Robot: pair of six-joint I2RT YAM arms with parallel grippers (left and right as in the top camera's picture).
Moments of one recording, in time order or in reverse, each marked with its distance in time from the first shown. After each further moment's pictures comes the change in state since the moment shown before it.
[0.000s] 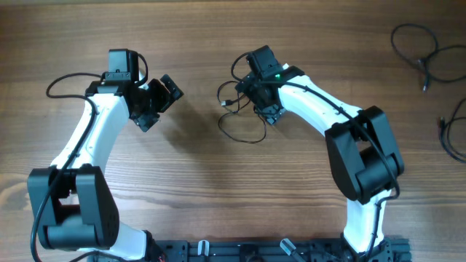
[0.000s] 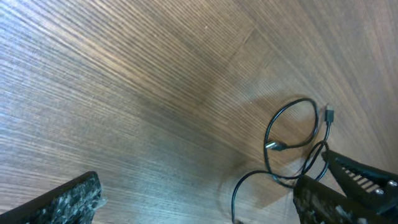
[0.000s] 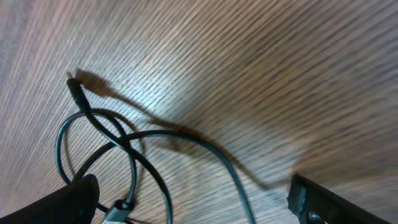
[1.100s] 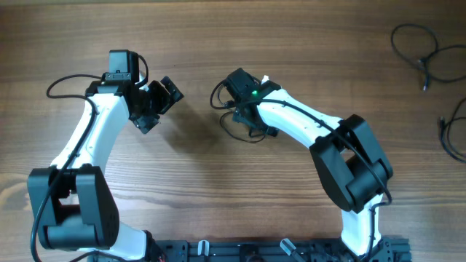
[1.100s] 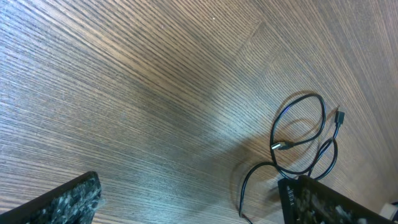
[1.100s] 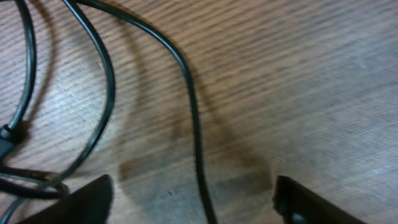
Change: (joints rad) left arm 0.000 0.000 0.000 -0.023 0.000 0.000; right arm 0.151 0.002 -0.020 -0.169 0.251 -0.218
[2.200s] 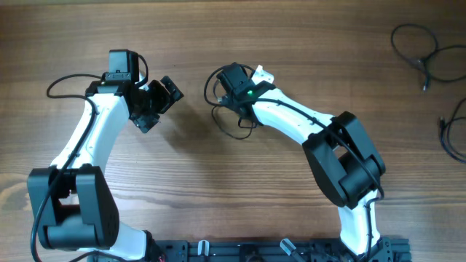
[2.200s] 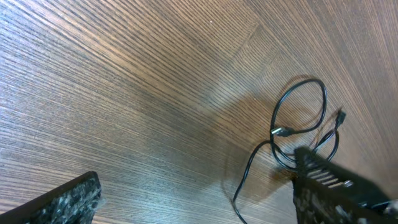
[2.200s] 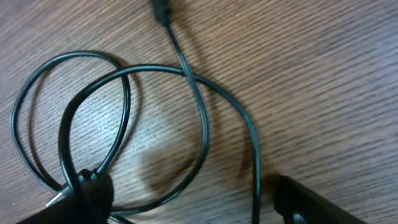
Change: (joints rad) left arm 0.000 0.000 0.000 0.009 0.000 0.000; right arm 0.011 0.048 0.034 0.206 0.022 0.058
